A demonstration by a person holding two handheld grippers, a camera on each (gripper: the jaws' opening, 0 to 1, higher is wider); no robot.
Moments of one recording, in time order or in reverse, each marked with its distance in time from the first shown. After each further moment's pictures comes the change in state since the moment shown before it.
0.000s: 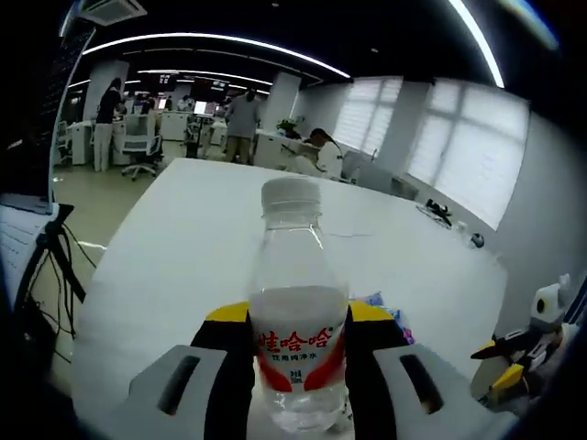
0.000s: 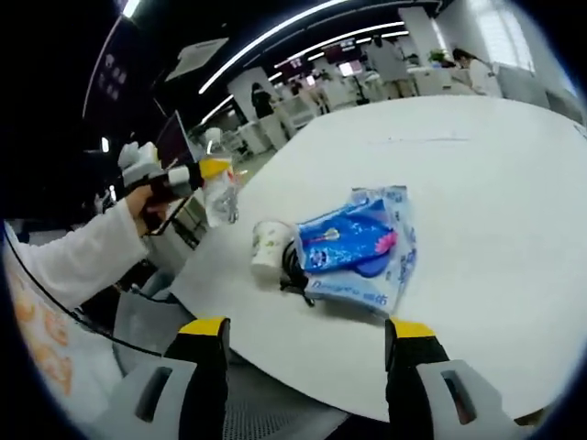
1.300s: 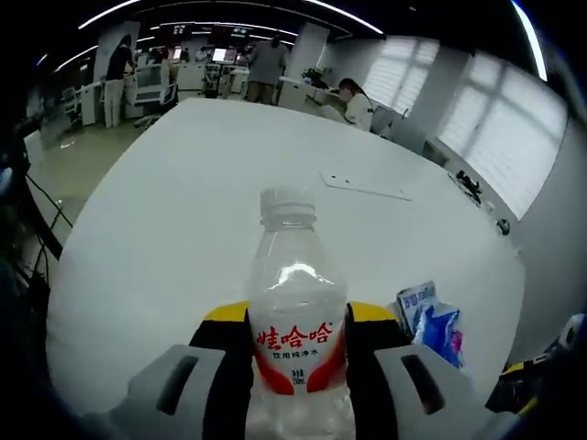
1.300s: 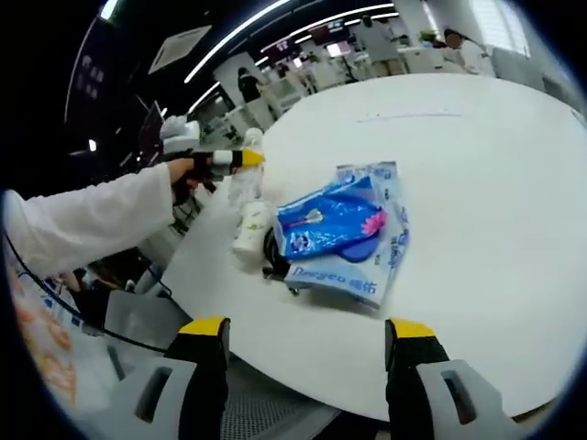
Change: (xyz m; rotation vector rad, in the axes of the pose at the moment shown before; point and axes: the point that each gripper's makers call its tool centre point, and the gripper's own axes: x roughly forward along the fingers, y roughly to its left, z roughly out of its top) left arm 0.091 0.034 -0.046 -0.079 0.238 0.104; right arm 0.007 -0.020 -0.021 0.054 0.090 -0.039
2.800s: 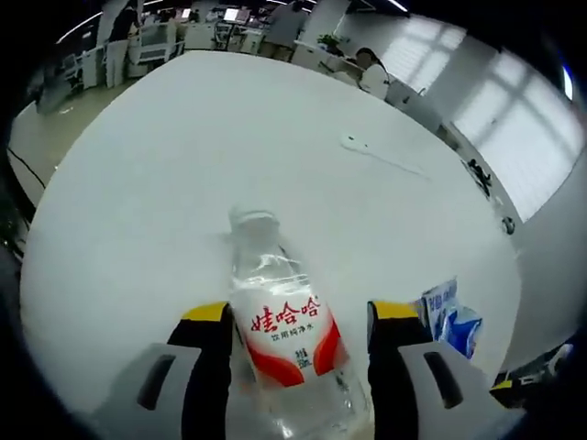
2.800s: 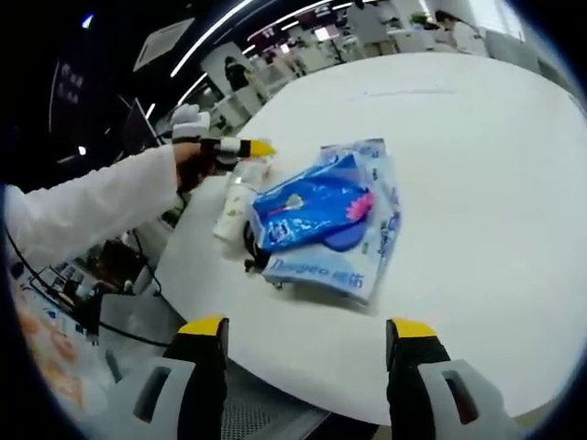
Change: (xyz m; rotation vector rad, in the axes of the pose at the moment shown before) left arm 0.067 0.001 -0.025 -0.080 0.203 0.020; right arm 0.017 -0.019 -0.006 0.066 0.075 -0.021
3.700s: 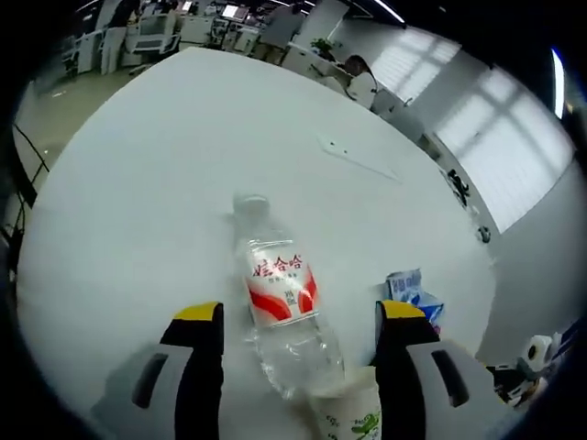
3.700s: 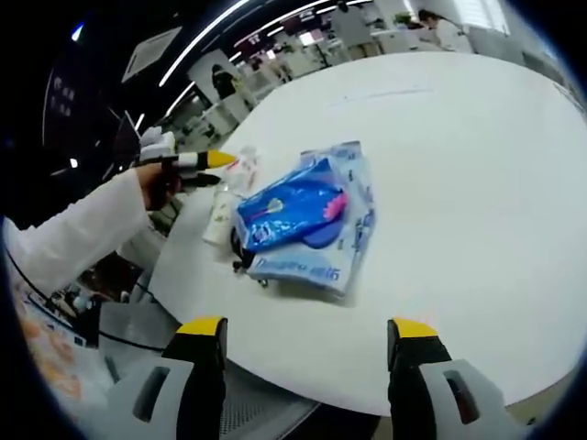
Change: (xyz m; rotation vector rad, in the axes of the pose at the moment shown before) left arm -0.037 -0.004 -0.008 -0.075 -0.010 -0.111; right arm -0.015 -0.017 -0.003 0.044 -0.012 -0.041
